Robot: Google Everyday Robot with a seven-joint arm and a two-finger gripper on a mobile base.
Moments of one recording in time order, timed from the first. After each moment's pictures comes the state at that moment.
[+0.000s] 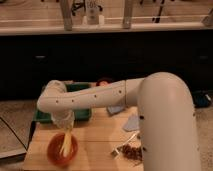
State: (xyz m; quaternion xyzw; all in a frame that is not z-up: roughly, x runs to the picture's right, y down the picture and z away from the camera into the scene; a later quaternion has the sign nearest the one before) arm -0.191 0.199 0.727 -0.25 -0.25 -0.68 0.64
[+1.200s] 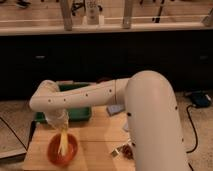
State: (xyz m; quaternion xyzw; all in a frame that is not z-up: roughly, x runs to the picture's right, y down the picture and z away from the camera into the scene) arm -0.218 0.200 0.734 -0.24 -0.27 -0.73 0.59
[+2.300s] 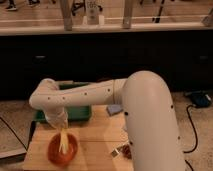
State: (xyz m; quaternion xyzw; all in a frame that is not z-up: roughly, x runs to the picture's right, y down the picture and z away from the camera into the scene) arm -0.223 0.197 0.740 -0.23 -0.29 -0.74 0.56
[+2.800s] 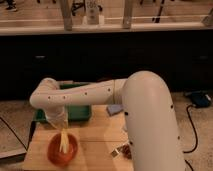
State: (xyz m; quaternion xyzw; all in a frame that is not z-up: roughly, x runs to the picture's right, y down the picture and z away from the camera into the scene) arm -0.223 0.195 0.741 -0.23 -0.30 -0.75 0.55
